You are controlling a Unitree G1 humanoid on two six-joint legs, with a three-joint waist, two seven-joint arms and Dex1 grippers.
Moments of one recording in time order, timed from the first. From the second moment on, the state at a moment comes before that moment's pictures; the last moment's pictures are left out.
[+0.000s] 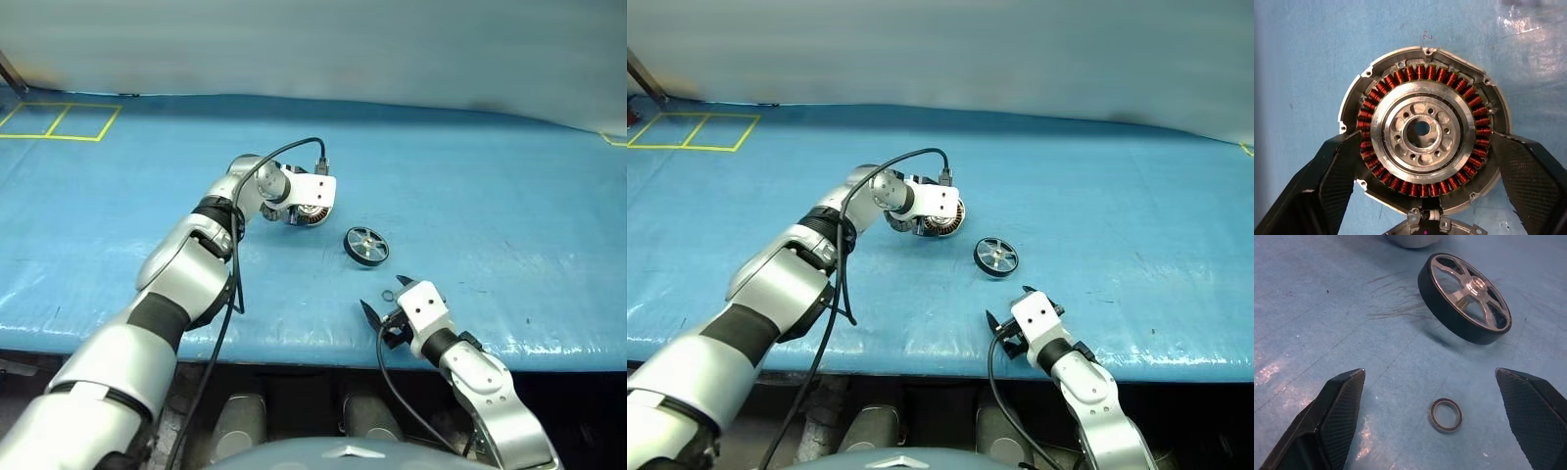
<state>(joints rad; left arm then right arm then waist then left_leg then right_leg) -1.27 0.20 -0.56 1.26 0.47 -0.25 -0.84 0.30 -0.38 0.13 -0.51 -0.02 0.37 0.33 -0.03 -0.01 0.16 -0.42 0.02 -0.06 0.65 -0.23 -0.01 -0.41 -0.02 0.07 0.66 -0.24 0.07</state>
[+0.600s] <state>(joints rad) -1.35 0.27 -0.42 1.26 0.41 -0.31 -1.09 0.30 -0.32 0.16 -0.46 -0.04 0.33 0.30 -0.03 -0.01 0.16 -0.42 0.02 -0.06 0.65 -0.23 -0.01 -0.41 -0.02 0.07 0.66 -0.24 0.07</state>
